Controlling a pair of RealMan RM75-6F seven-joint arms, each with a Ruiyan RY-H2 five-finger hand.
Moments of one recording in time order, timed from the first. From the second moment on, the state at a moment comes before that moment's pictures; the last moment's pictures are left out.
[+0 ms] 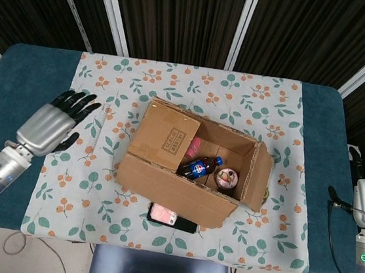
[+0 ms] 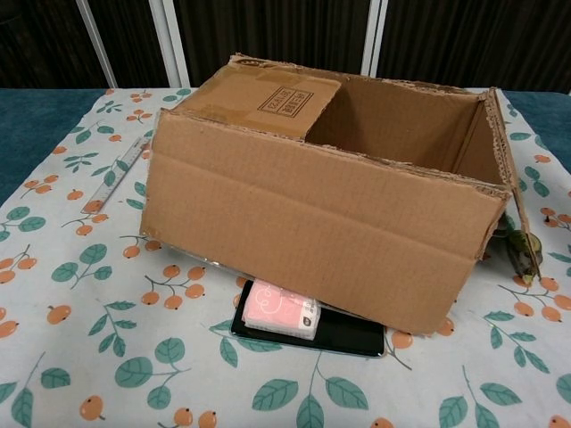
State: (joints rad) left arm -0.64 -0.84 -0.29 -1.91 1.37 0.86 0.28; right arm 0.36 -1.14 -0.01 -1.52 -1.21 1.61 0.03
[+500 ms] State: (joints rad) left arm -1.15 -0.99 -0.35 -1.71 1.30 0.41 0.42; right arm 0.31 -1.17 0.06 -1.45 -1.25 1.55 0.09
